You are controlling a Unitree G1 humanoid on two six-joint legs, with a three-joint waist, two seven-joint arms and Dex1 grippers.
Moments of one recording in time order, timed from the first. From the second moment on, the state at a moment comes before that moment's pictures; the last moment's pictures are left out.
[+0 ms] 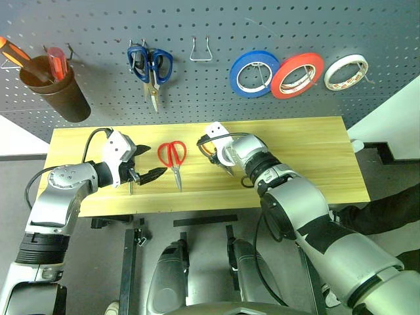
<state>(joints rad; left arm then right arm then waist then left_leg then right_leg) -0.31 0.71 0.07 -0.05 -0.36 0.39 -0.93 -1.25 0.00 0.14 1.23 -0.11 0.71 0.38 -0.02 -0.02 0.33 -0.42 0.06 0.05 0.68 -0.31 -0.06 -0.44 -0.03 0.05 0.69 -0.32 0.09</state>
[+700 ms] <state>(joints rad) -0.37 0.67 0.29 -0.06 -0.65 0.35 -1.06 -1.01 -0.37 -0.06 -0.17 0.32 1.30 0.82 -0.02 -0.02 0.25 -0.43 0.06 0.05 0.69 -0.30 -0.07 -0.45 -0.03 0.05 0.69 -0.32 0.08</state>
